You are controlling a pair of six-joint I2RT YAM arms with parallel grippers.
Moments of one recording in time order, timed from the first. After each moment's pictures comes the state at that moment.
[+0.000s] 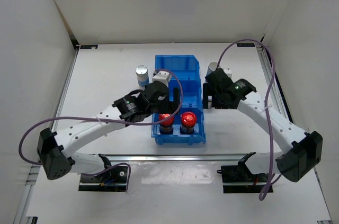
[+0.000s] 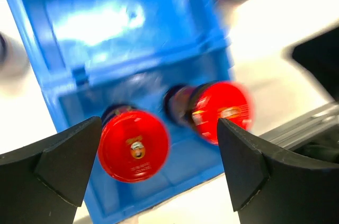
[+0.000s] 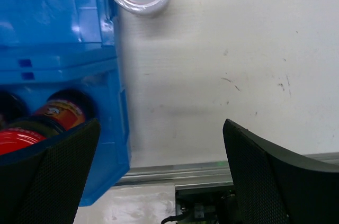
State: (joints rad) left arm -0.96 1.31 1.12 -0.53 -0.29 -0.64; right arm 0.66 1.28 1.19 -1.06 0.37 0.55
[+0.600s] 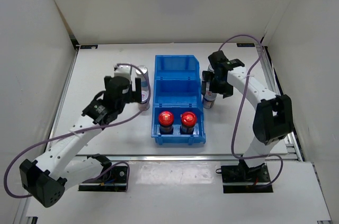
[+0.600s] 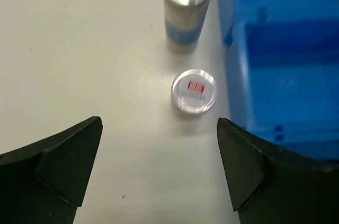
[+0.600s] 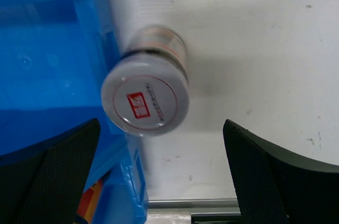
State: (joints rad) left arm -0.58 1.03 1.01 -0.46 -0.47 -0.24; right arm 0.38 1.70 1.41 -0.94 0.11 0.41
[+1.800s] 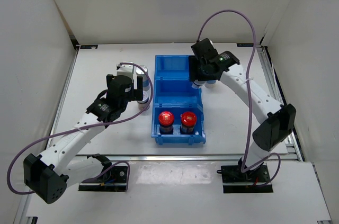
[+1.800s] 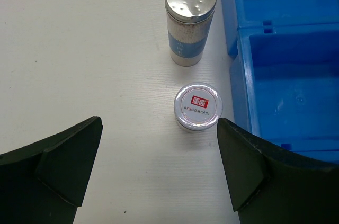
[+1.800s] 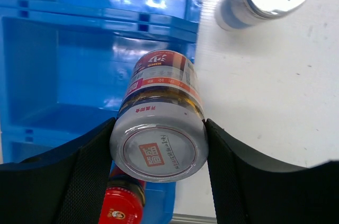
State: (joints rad) left arm -0.58 1.06 0.92 -0.37 -0.49 -0.19; right arm 0.61 1.66 1.71 -1.00 0.27 0.39
